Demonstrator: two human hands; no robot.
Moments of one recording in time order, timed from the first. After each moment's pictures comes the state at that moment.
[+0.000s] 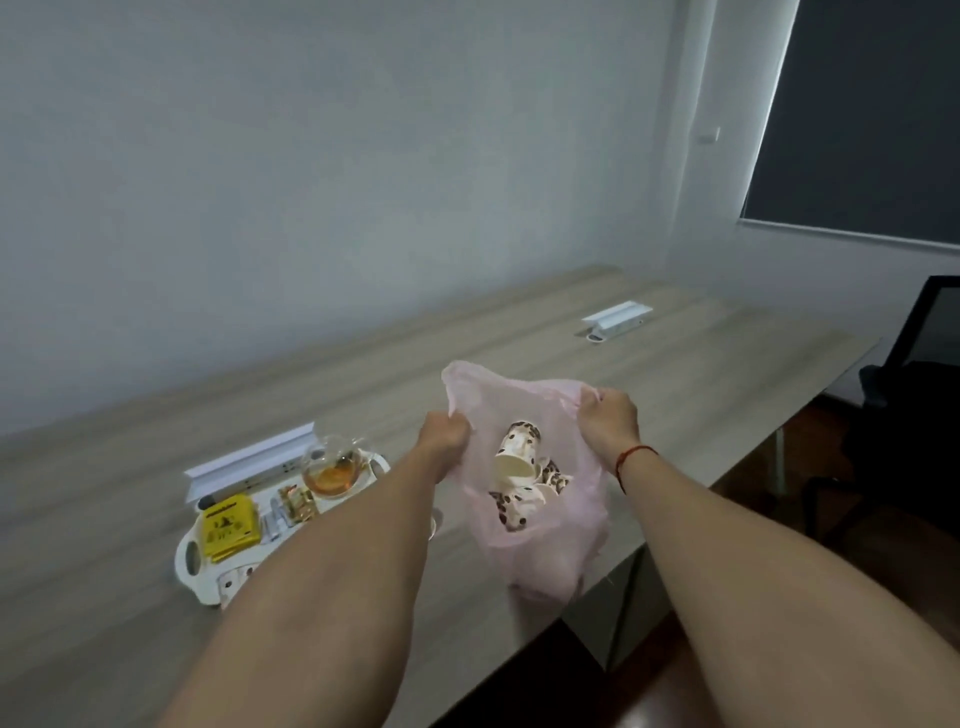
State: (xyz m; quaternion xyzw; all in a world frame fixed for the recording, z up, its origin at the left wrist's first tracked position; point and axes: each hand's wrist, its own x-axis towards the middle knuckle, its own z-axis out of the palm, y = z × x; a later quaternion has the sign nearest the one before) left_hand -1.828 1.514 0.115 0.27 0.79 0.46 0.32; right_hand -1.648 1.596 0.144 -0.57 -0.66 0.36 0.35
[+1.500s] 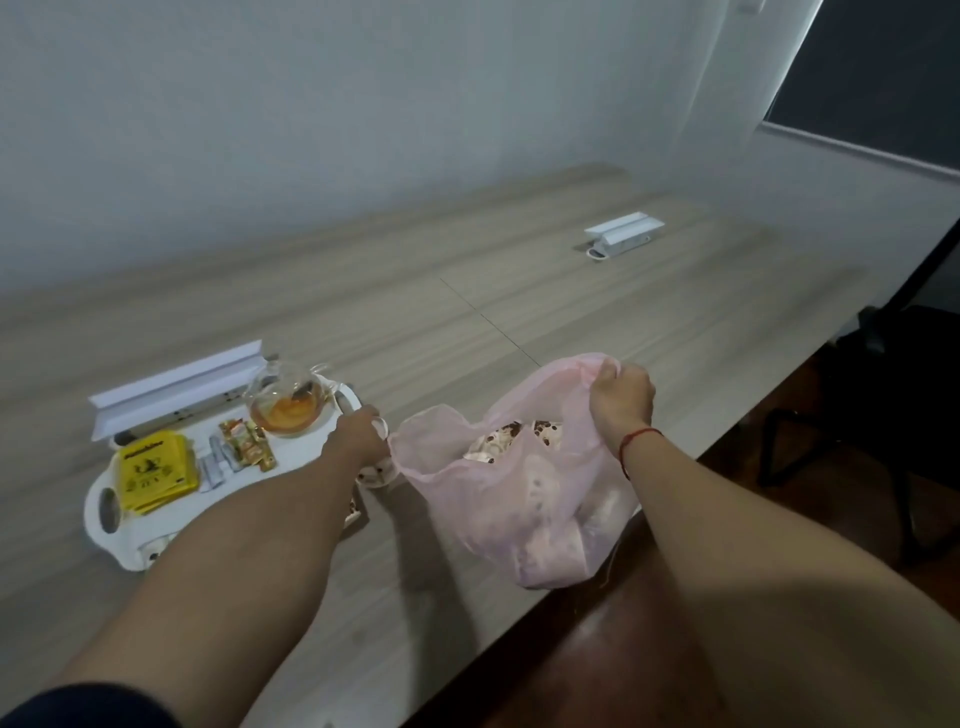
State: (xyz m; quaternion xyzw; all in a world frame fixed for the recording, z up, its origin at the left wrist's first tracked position) left_hand -1.972 1.528 -0.038 0.34 0.89 0.17 0.25; right_hand -1.701 1.648 0.072 -0.67 -0.58 0.32 0.33
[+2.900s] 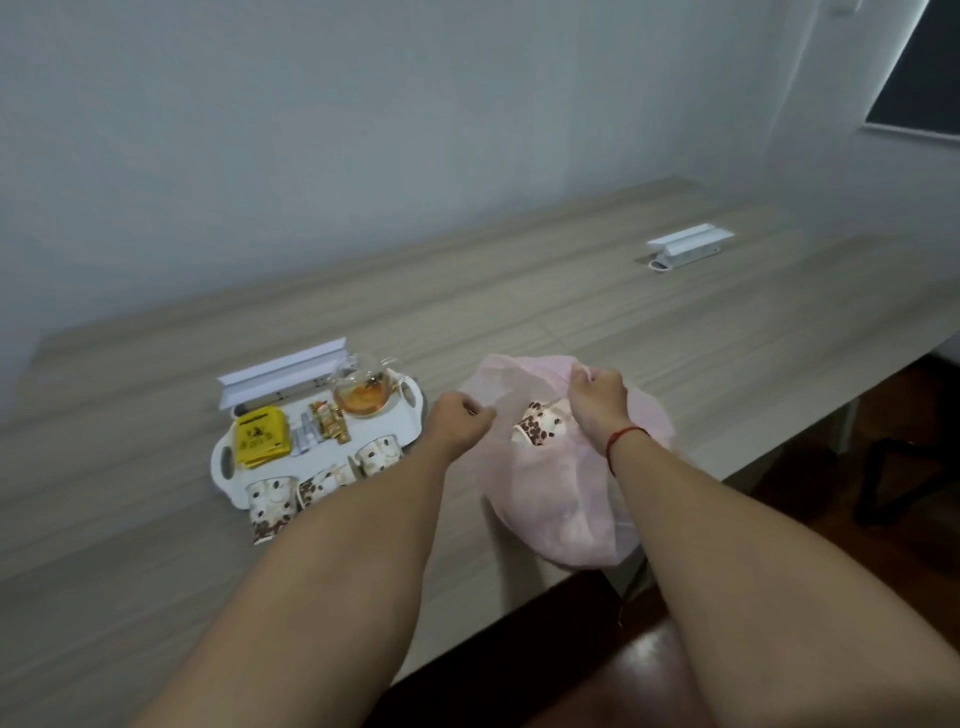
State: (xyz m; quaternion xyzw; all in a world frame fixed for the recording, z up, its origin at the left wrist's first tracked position) left_hand -1.854 1.497 0.033 0.33 0.84 0.37 0.22; right_hand -1.716 1.605 0.063 -0.54 -0.65 0.43 0.30
